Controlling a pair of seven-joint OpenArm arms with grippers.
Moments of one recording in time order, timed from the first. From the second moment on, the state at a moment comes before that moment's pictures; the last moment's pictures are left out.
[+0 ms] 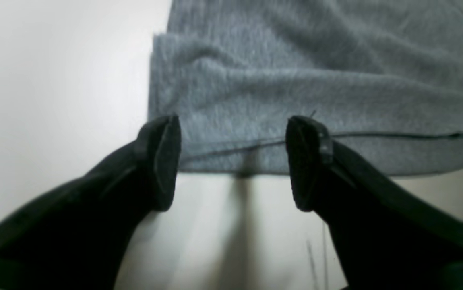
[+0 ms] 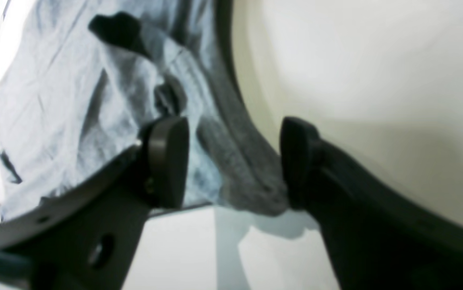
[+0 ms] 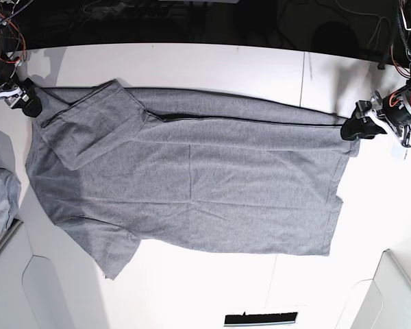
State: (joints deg) left arm 7.9 -28.5 -21.8 69.7 -47.9 -35.8 44.6; right arm -9.1 13.6 44.6 67.7 45.4 33.1 -51.8
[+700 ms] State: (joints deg) left arm 6.5 -25.7 -22.5 63.3 -36.0 -28.0 34.6; right arm -7.4 11.3 40.3 67.7 45.7 33.3 -51.5
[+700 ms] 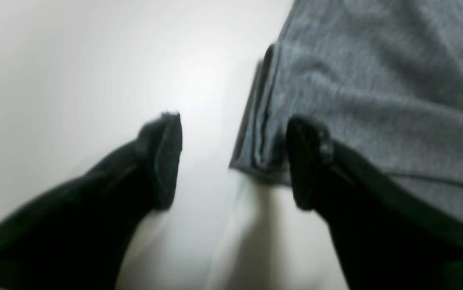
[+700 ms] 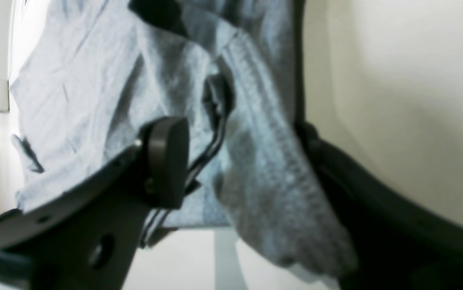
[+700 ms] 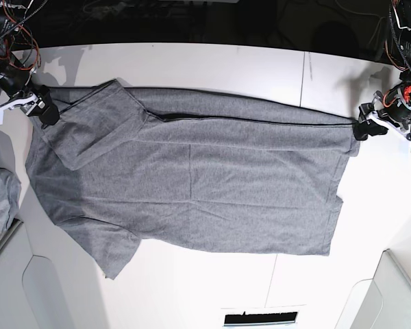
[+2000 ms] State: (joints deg) left arm 23.2 -28.6 -23.1 82.2 -35.0 -38.0 39.0; right arm -15.7 17.5 40.3 74.6 52.6 34.7 -62.5
